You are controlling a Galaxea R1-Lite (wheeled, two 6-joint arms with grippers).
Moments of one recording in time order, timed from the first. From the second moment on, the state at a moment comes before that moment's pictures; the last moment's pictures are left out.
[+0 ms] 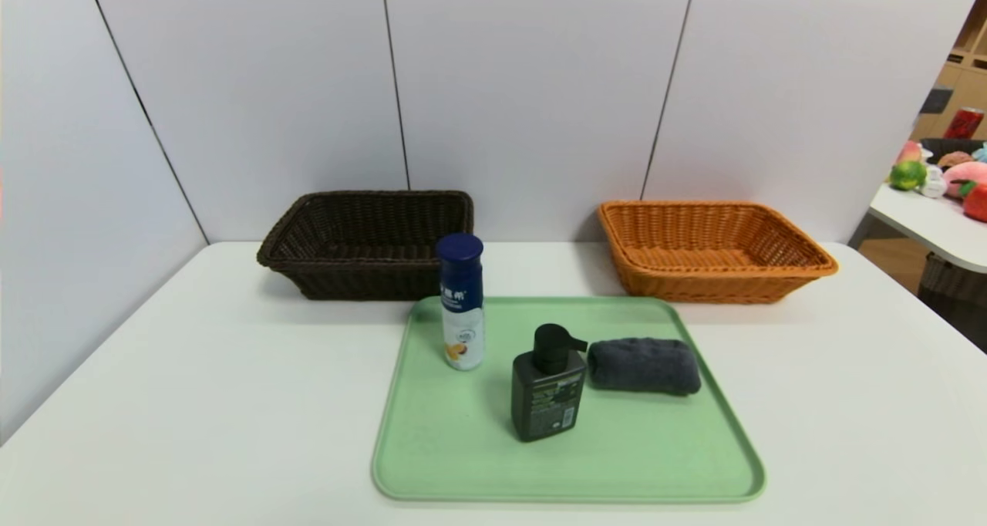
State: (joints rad) left arm -0.01 0.00 -0.02 0.04 -0.01 0.00; right arm 0.00 0.00 0.00 -0.01 0.00 0.05
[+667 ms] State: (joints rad) left arm -0.01 0.00 -0.02 0.04 -0.01 0.02; right arm 0.00 0.00 0.00 -0.01 0.00 0.04
